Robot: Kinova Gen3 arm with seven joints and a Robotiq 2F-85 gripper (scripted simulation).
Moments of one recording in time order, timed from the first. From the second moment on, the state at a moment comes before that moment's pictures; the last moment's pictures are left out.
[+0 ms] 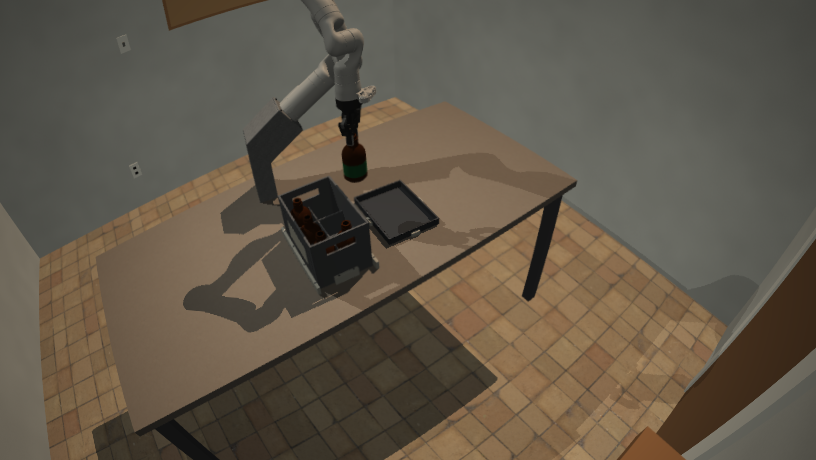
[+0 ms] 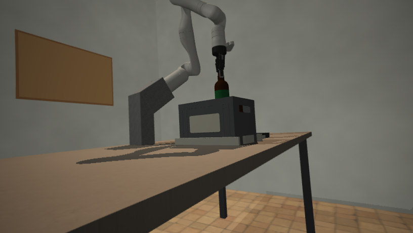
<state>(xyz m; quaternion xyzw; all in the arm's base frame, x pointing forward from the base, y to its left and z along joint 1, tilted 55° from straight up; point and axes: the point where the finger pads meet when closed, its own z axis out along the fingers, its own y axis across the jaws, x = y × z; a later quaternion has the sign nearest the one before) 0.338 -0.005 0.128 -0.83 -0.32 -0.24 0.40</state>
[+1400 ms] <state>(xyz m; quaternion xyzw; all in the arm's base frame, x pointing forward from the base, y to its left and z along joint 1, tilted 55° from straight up) 0.353 0.041 0.197 -0.83 -0.32 -0.24 0.40</state>
